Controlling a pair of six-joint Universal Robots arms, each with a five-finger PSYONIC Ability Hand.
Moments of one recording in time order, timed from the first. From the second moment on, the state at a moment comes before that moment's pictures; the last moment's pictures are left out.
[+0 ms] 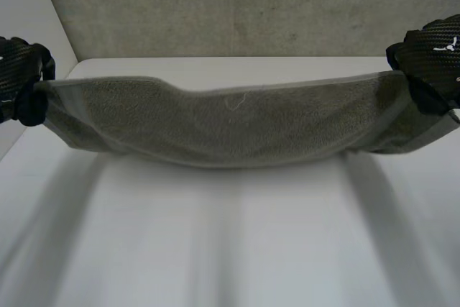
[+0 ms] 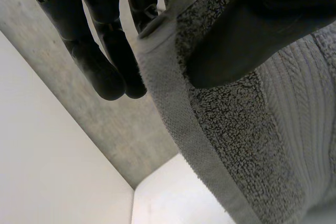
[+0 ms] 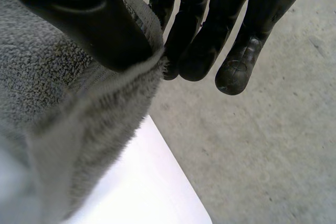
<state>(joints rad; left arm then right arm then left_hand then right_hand) 4.66 -1.32 -1.86 3.26 -1.39 3.46 1.68 -1.71 1.61 0.15 1.21 2.47 1.45 1.52 1.55 1.51 1.50 1.35 1.35 1.35 1.35 1.17</state>
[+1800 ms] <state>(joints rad) 4.43 -1.76 -1.80 3.51 -1.54 3.43 1.73 -1.34 1.75 0.00 1.37 2.64 0.27 0.26 0.25 0.27 0.22 0.36 0.33 0.34 0.34 0.19</state>
